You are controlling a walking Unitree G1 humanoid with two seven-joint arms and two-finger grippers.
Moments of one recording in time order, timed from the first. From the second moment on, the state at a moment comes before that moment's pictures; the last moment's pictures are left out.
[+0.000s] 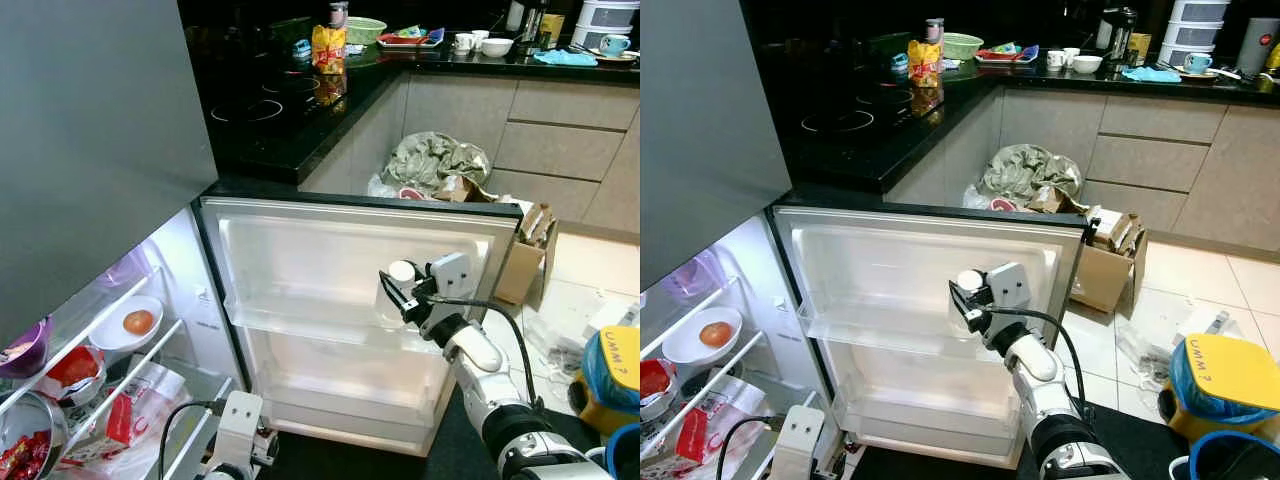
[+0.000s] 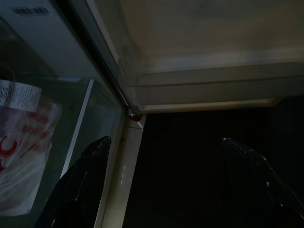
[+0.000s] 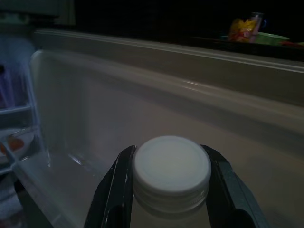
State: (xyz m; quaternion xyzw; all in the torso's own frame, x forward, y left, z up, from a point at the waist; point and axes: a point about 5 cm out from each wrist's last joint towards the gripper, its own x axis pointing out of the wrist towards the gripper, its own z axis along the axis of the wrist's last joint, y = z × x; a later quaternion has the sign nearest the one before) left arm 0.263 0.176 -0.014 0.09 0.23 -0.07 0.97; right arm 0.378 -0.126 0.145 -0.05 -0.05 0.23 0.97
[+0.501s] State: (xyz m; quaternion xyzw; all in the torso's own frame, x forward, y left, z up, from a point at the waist) left arm 0.264 0.176 -0.013 0.09 0.24 -0.07 0.97; right arm 0.377 -0.161 0.126 -0.14 0.01 0.16 0.98
